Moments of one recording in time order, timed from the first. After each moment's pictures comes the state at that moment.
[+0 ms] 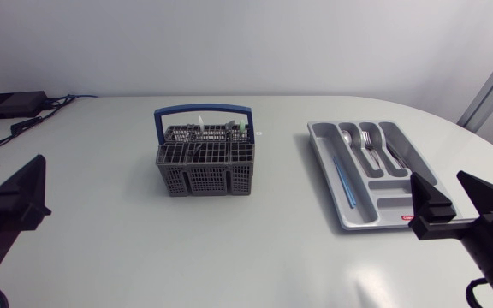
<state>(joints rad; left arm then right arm) 0.00 0.13 0.27 -0.11 -0.04 -0.08 0.03 0.21 0.16 -0.01 0.01 0.01</state>
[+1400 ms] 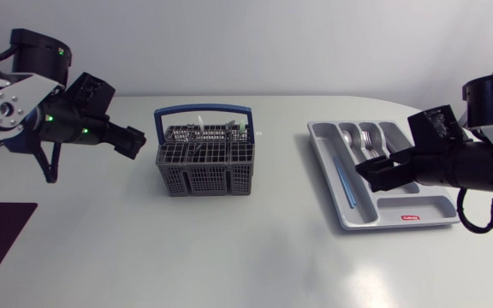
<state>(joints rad) -0.13 1.44 1.03 -0.37 0.05 0.33 0.09 1.12 0.74 -0.37 -0.14 -0.19</state>
